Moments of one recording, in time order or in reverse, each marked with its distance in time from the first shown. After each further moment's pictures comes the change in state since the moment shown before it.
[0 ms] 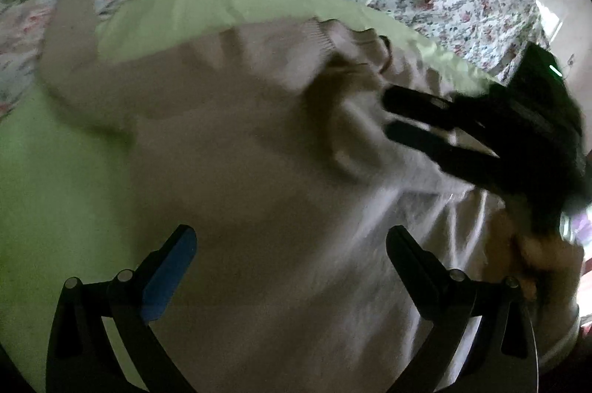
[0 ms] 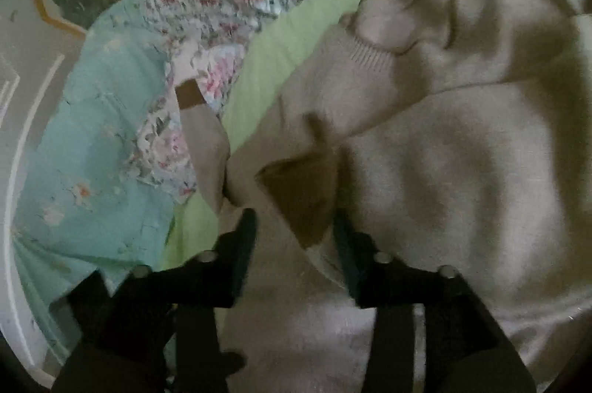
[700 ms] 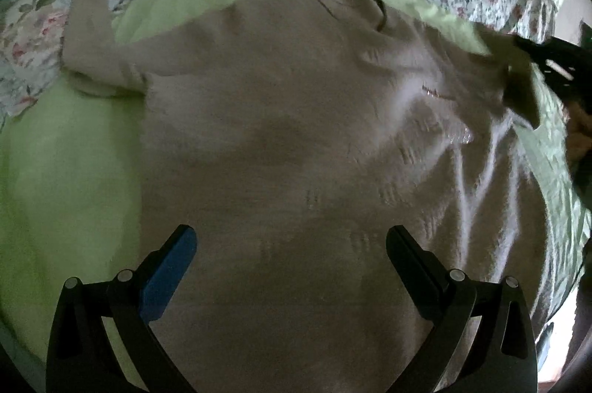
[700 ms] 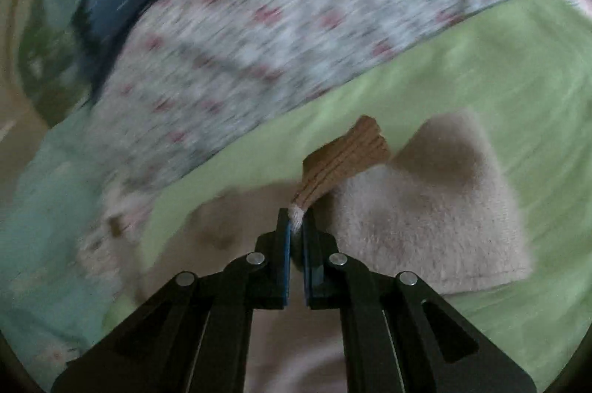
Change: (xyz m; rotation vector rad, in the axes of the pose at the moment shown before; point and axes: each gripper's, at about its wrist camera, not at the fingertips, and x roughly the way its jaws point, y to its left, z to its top) left arm -0.030 -0.021 -0.057 0.068 0.044 0.148; right arm -0.214 -0.078 0.061 0.009 -0.410 -0.306
